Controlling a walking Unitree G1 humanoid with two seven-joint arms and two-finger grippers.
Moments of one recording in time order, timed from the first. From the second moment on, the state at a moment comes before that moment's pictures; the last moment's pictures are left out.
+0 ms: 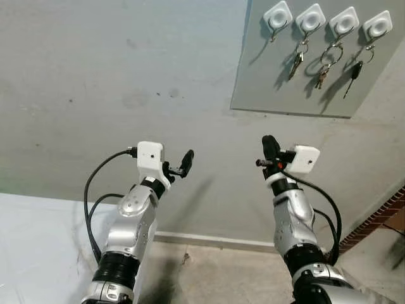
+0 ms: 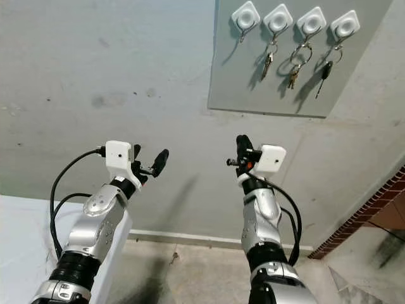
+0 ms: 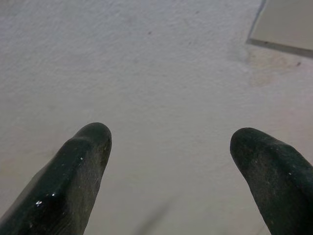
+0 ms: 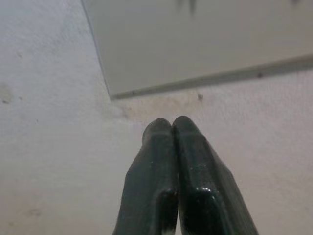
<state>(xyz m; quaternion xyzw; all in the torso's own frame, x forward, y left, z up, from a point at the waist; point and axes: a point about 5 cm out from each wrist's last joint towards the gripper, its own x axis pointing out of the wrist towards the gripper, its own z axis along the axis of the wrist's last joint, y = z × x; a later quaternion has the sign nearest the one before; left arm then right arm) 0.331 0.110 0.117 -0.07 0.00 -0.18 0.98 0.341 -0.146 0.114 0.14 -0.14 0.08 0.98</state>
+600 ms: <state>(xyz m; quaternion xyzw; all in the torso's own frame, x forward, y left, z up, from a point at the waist) 0.298 0.130 0.114 -0.08 -0.04 -0.15 0.98 0.283 -0.158 0.111 0.07 -0.15 0.09 0.98</state>
